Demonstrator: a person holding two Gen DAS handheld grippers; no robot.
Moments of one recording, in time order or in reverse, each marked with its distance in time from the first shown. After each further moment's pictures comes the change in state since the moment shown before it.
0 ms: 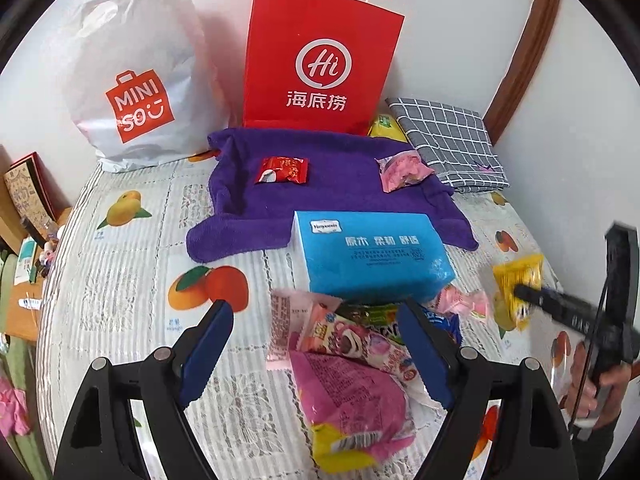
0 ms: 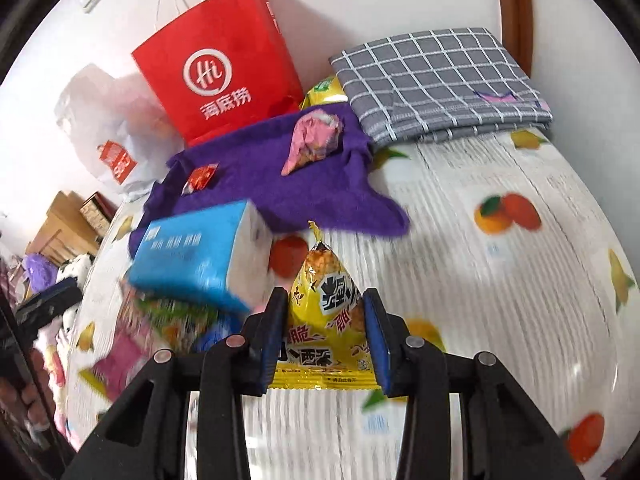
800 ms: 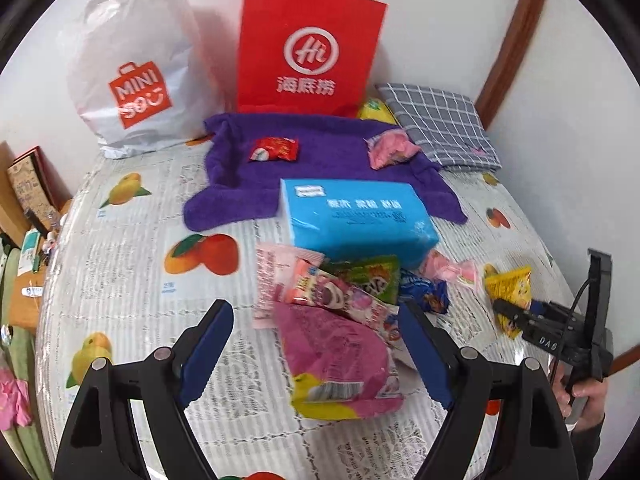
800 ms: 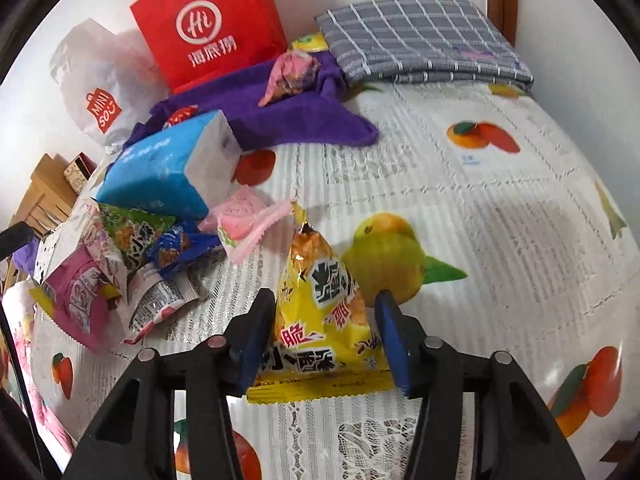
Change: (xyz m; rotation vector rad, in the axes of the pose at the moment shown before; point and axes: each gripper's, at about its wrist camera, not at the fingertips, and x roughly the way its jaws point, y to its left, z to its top) left arm -0.010 -0.015 -0.028 0.028 0.029 0.005; right arm 0.012 -0.018 -0.056 -0.039 0.017 -0.082
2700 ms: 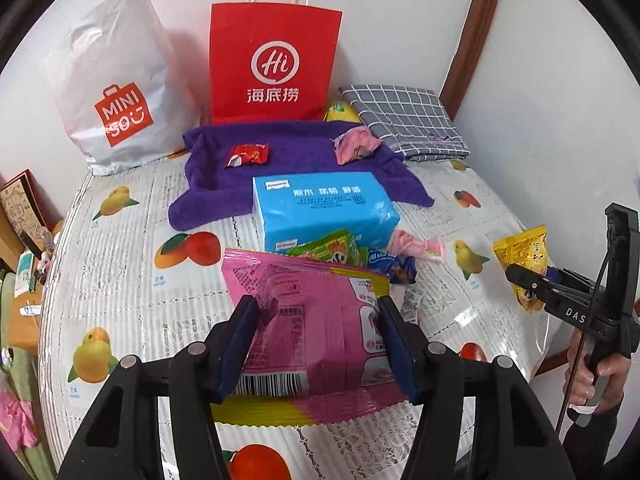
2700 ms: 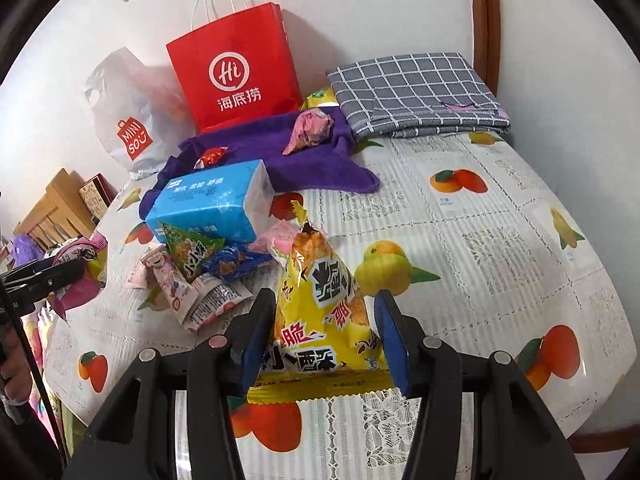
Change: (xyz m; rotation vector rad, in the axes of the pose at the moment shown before) left arm -0.034 -0.013 -0.022 0.087 -0.052 -0.053; right arm -0.074 0.023 -0.014 -0.010 -0.126 -0.001
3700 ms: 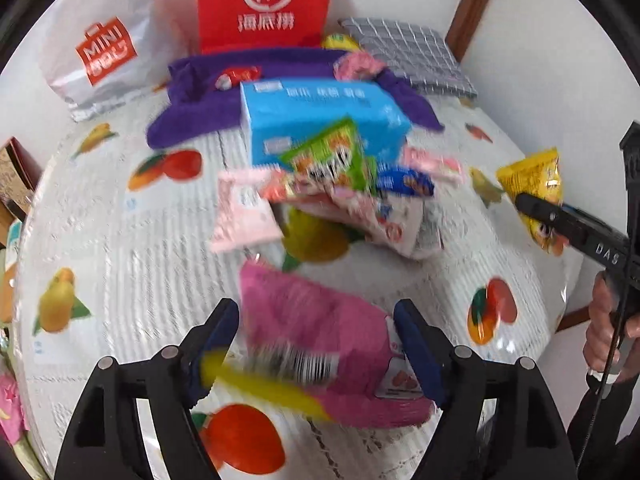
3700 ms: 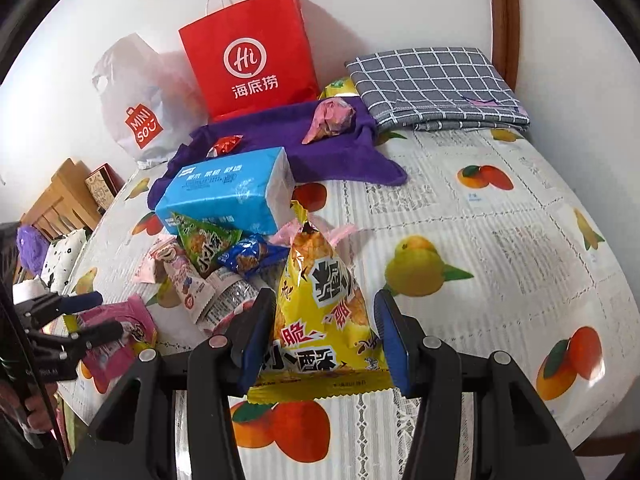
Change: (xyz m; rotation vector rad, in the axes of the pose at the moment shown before) left arm 0.046 0.000 -0.052 0.021 0.204 0.001; right arm 0.019 0.020 -0.008 -0.022 0.031 0.026
